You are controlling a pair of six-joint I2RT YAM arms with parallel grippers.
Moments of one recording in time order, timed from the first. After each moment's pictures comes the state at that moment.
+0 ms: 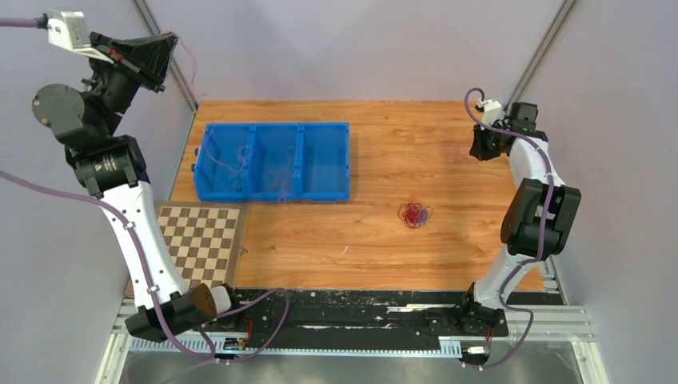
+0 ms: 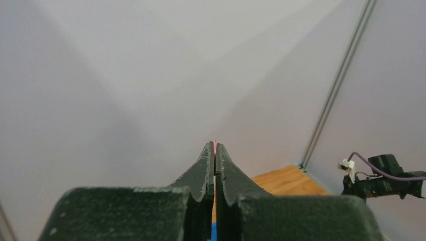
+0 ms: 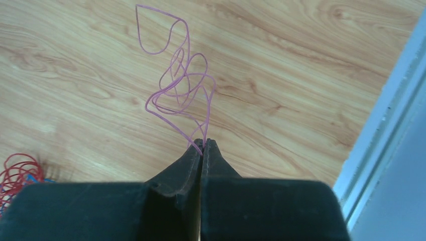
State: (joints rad) left arm 0.46 1.21 1.71 0.11 0.83 -0.62; right arm -0.28 1.83 1.48 -0.52 -0.45 -0.49
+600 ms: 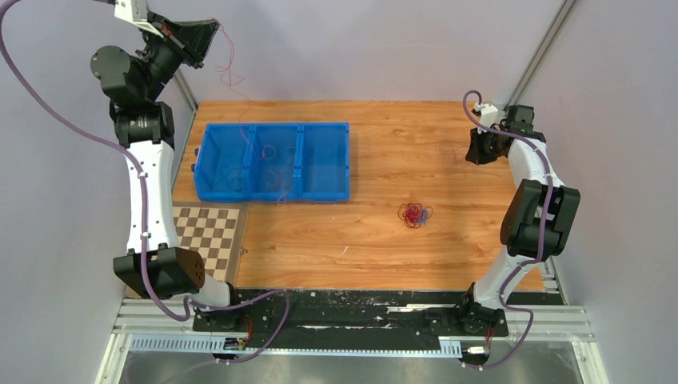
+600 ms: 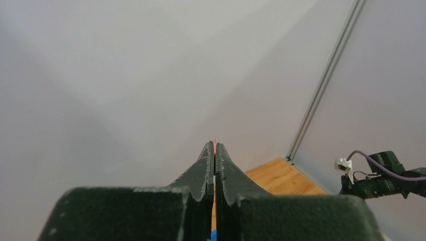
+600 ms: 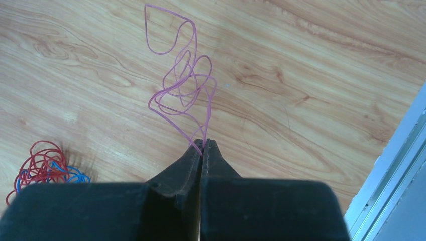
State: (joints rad) left arm 0.20 1.47 1.78 0.19 0.72 -0.53; right arm -0.26 1.82 1.46 -0.57 -0.48 -0.47
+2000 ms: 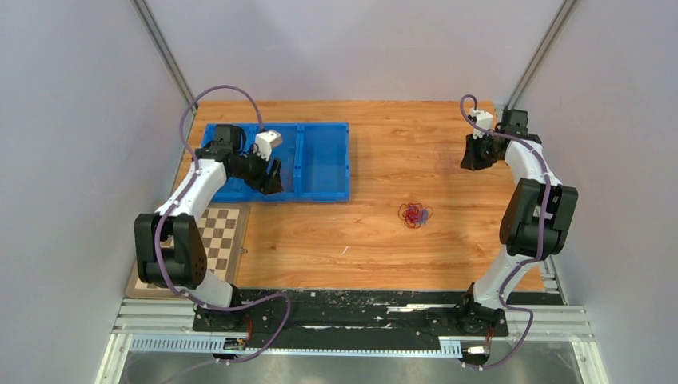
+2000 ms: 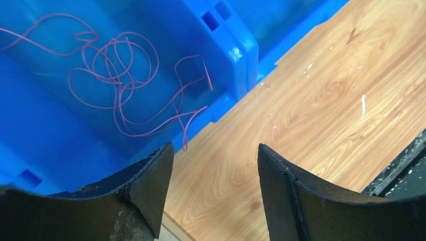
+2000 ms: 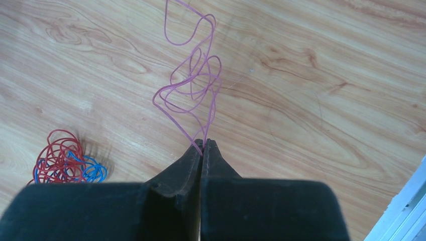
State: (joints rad) left arm -0.04 1.53 1.17 -0.66 0.60 0.42; right arm -0.24 1.83 1.43 -0.62 -0.49 -0.44
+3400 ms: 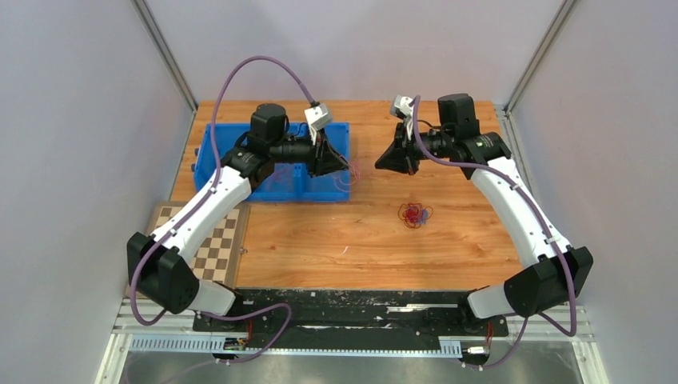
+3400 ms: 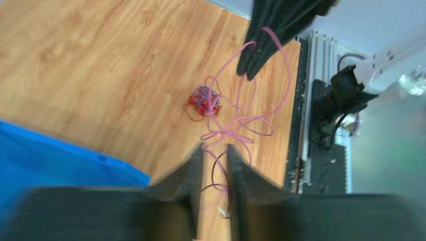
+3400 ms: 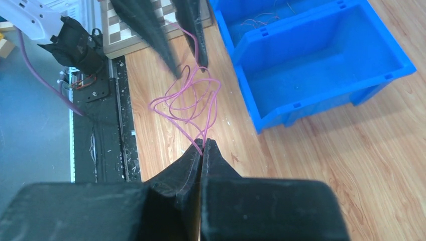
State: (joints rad) left arm -0.48 1.40 1.30 -0.23 0.89 0.03; right arm 0.33 1.42 1.49 -0.70 -0.95 -0.36
